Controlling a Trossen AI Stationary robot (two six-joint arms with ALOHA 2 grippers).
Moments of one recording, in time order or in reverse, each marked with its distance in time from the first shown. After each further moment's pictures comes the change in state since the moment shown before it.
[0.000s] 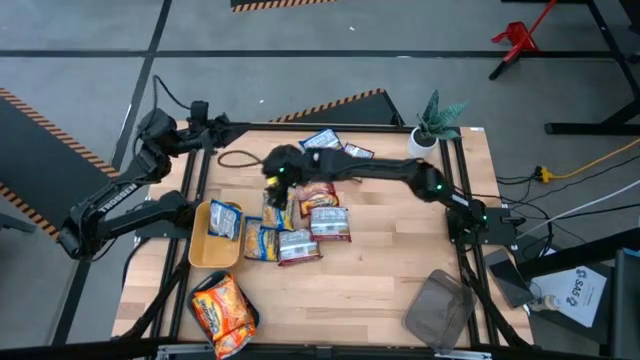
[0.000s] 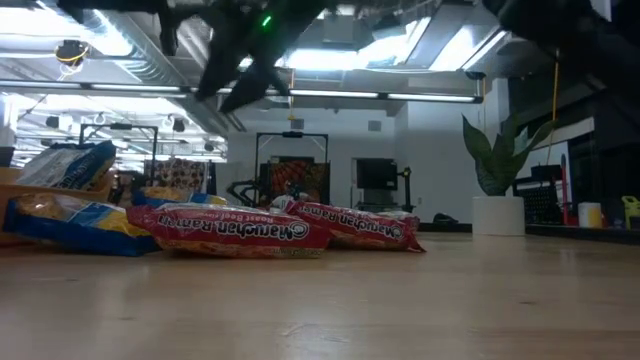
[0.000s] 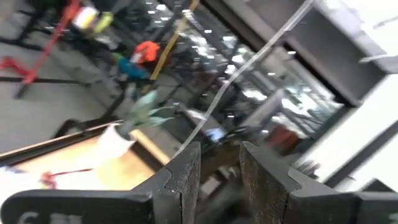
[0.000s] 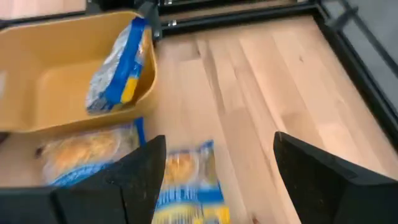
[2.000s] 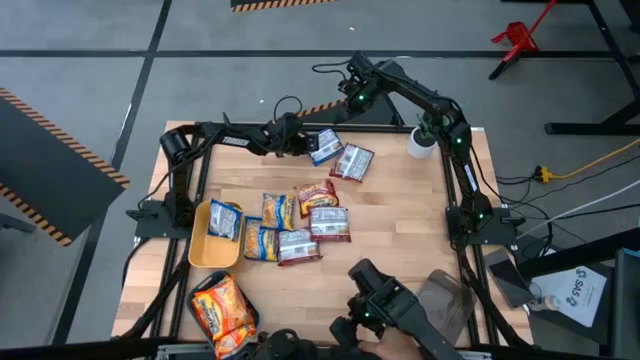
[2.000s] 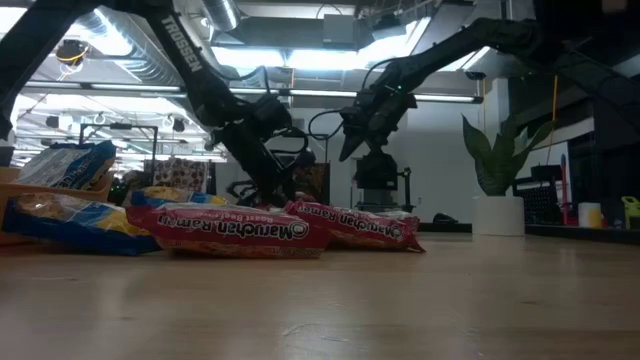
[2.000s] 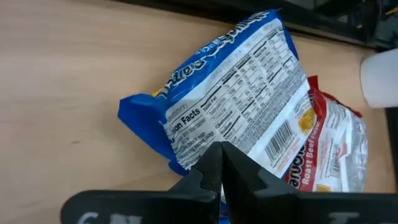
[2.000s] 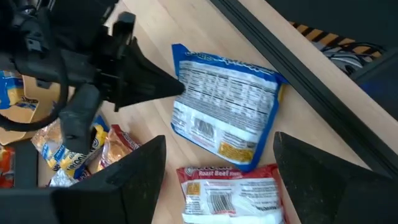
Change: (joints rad) left arm -0.201 1.285 0.368 -0.040 -0.499 -0.094; right arm -0.769 -0.090 -0.207 -0.327 -0.700 -0.038
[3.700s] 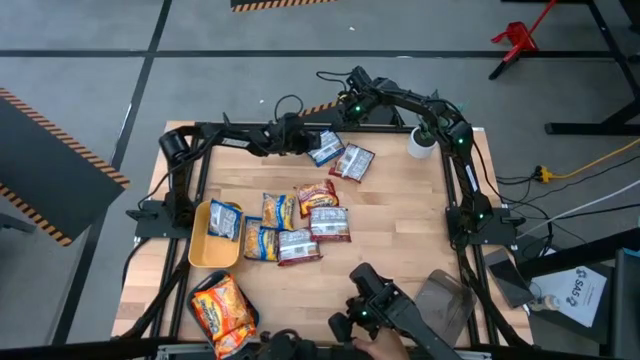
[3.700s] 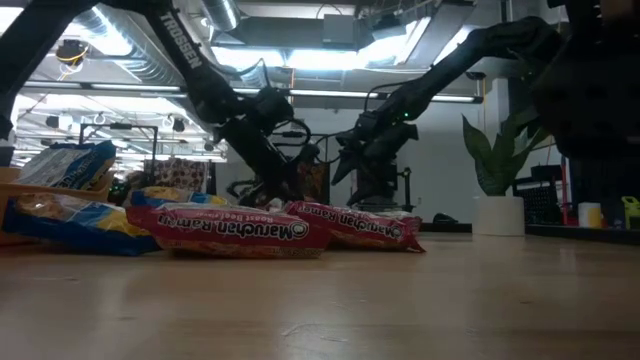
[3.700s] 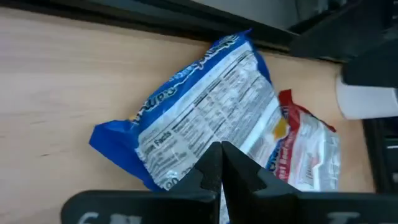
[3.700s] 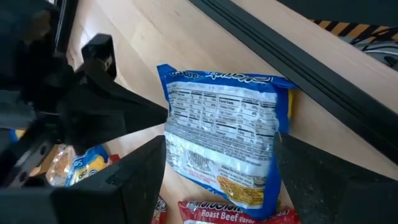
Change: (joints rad) left arm -0.020 -0.013 0.000 0.053 -0.041 -0.027; right arm -0.003 -0.019 -0.301 0.392 -0.083 0.210
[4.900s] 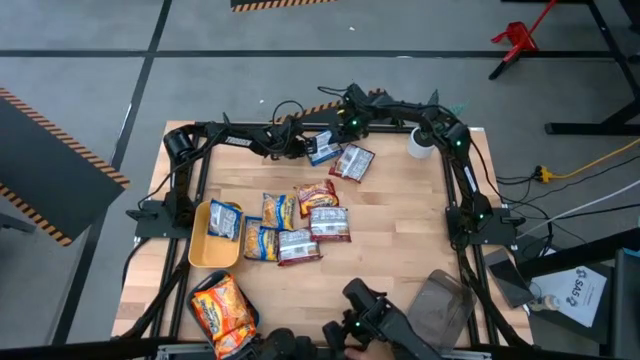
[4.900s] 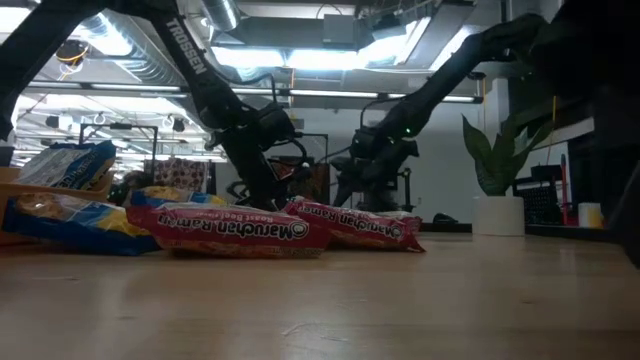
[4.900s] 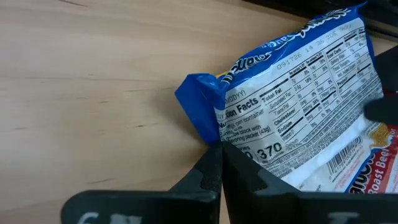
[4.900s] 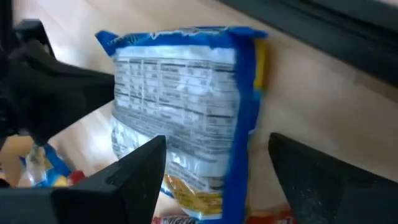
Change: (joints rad) left arm 0.014 0.043 0.026 -0.201 -0.068 -0.009; right arm 0.056 0.002 -0.173 0.156 0.105 0.169
